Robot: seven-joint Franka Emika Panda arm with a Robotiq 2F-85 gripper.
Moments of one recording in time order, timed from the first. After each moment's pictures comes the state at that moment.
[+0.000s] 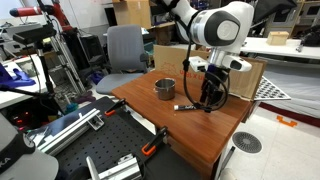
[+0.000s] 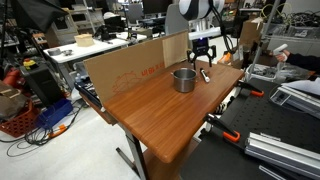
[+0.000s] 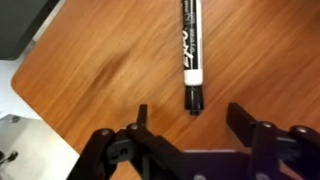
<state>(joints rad) -0.10 0.72 -0.18 -1.77 0.13 2.17 0.46</state>
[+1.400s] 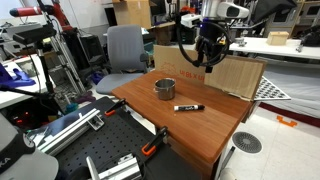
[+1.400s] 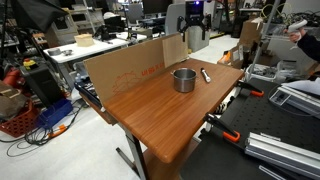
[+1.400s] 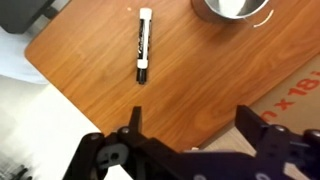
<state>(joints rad) -0.06 0.41 -0.14 -1.88 0.11 2.17 0.40</state>
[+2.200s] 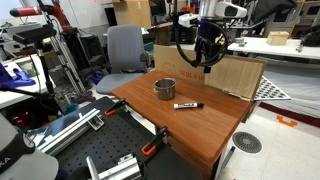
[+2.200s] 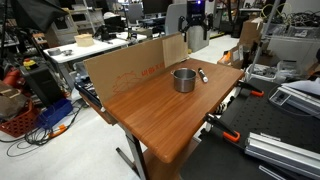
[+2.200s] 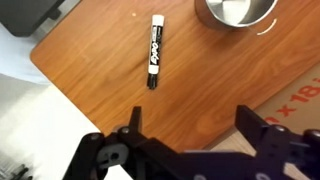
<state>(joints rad) -0.06 0.39 -0.14 -1.91 0.10 2.18 0.39</state>
